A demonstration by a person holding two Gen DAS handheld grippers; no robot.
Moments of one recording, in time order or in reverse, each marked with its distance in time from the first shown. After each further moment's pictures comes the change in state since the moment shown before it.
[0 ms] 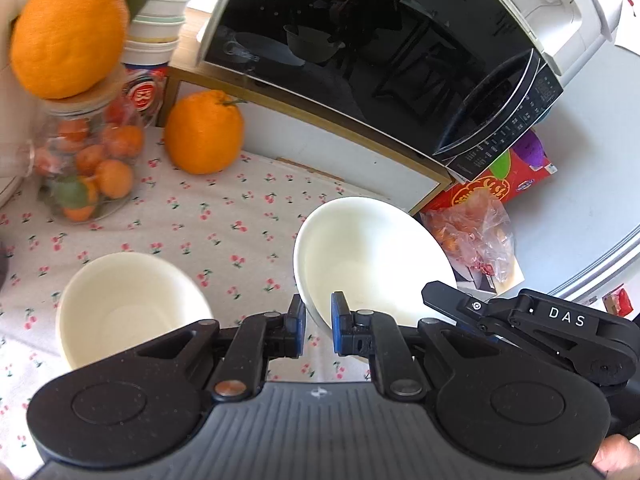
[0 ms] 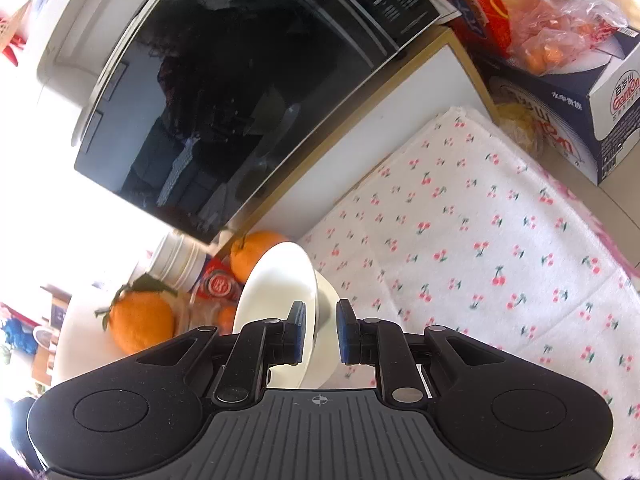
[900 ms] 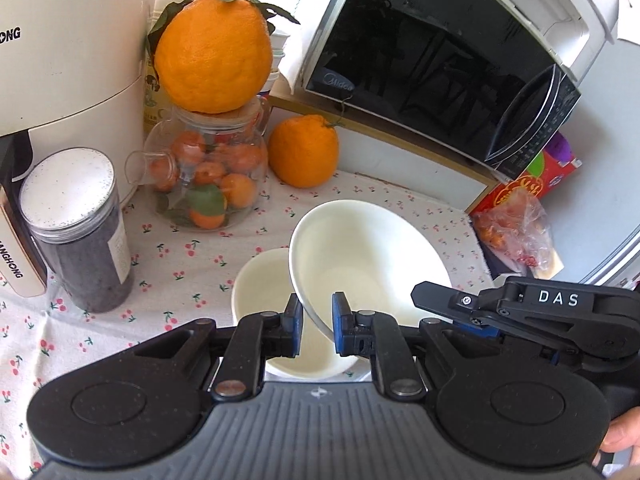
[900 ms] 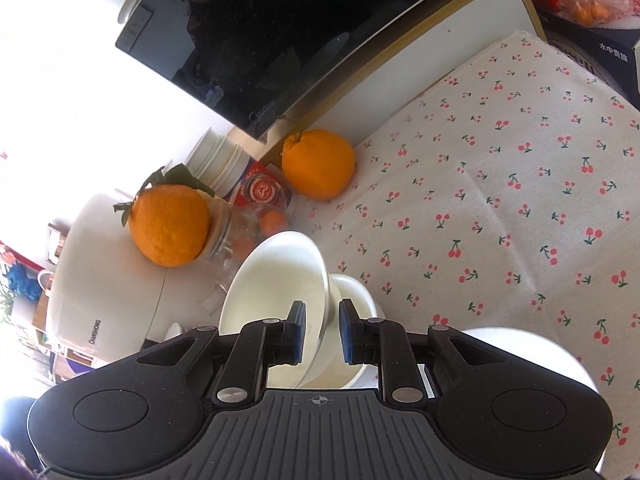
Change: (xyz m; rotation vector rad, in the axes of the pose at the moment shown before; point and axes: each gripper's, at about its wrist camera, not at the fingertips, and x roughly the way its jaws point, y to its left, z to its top) left arm -0.056 0.075 -0.019 0.086 -0.065 0.116; right arm 0.049 0.060 -0.091 -0.072 0.101 0.015
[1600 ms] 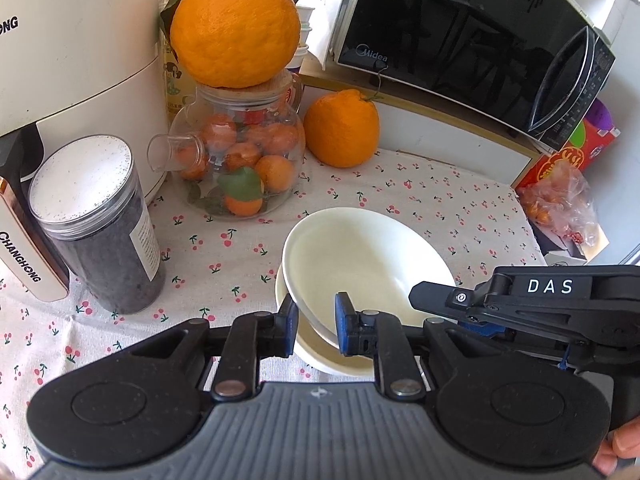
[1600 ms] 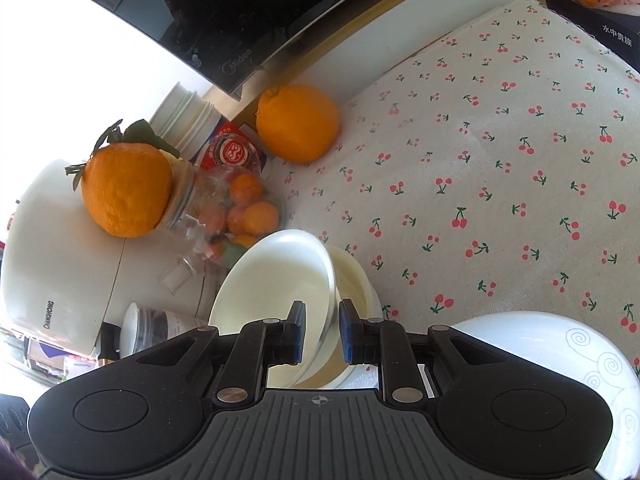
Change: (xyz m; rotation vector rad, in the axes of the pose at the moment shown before) left arm 0.018 0.006 -0.006 0.048 0.040 0.117; right arm 0.040 0.001 -0.010 0.000 0.074 -0.076
